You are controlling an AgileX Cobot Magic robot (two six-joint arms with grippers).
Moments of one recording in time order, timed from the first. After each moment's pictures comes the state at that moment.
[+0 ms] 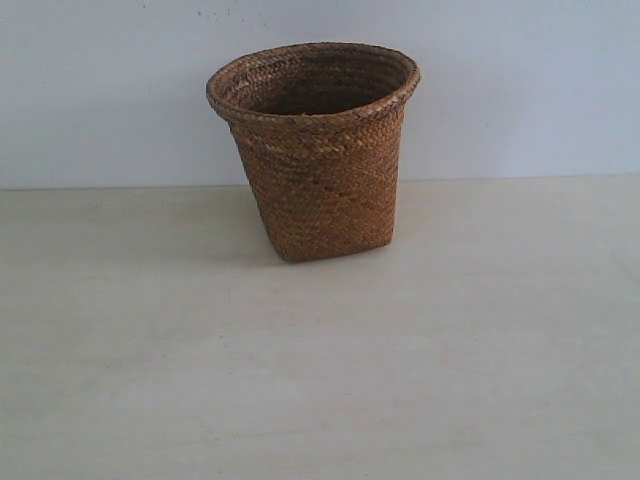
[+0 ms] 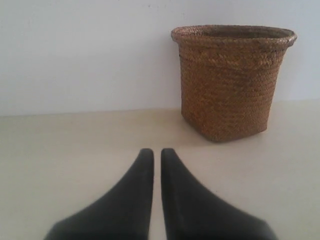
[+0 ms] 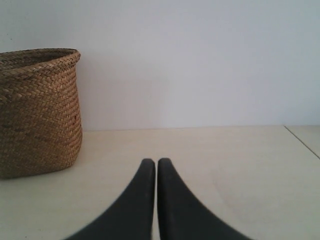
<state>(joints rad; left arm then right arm) -0.22 0.00 0.00 -0.04 0.16 -0.01 -0.03 0.08 -0.11 0.46 0.15 -0.41</state>
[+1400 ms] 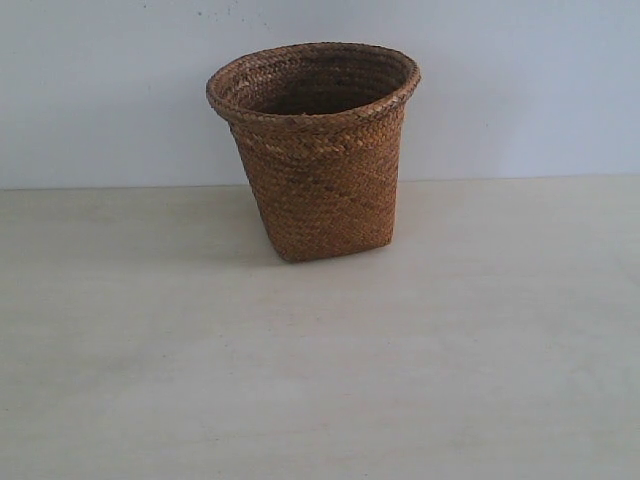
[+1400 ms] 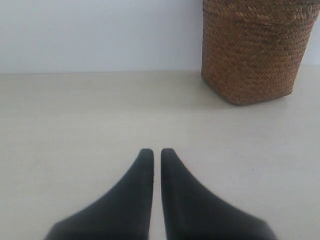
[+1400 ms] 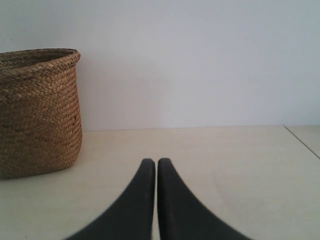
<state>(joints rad) -0.15 0.00 0.00 -0.04 0.29 0.00 -0.03 0.08 -0.11 0.46 0.15 -0.41</state>
